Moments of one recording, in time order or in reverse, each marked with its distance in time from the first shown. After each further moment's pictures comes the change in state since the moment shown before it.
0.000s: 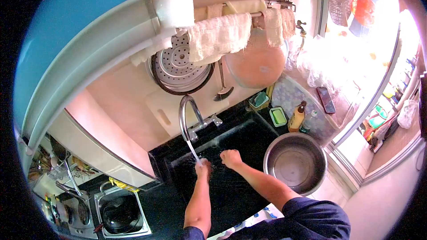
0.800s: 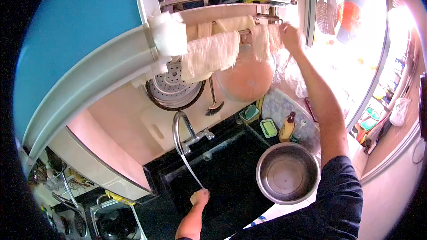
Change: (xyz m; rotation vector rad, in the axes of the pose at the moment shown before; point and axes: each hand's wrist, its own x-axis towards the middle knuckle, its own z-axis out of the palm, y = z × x) left_hand -0.064 -0.017 -0.041 1.260 -0.360 0.121; right_hand 0.030 0.160 -0.549 -0.091 1.286 0.181
